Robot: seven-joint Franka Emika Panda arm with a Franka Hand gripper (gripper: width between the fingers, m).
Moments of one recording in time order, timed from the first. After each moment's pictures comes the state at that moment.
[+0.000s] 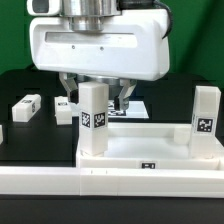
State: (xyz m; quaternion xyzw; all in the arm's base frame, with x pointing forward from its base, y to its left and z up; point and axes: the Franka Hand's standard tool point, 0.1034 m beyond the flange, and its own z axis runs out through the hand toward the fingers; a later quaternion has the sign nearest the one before) arm 0.605 -0.049 0.102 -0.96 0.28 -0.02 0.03
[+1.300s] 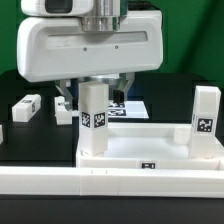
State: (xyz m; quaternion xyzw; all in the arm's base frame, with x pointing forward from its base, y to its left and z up) arm 0.605 -0.051 0.101 -0.98 -0.21 -0.02 0.01
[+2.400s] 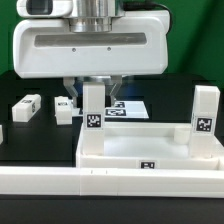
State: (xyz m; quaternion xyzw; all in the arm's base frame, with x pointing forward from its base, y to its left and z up) arm 0.604 -0.056 0.099 -1.00 0.05 -0.03 0.03
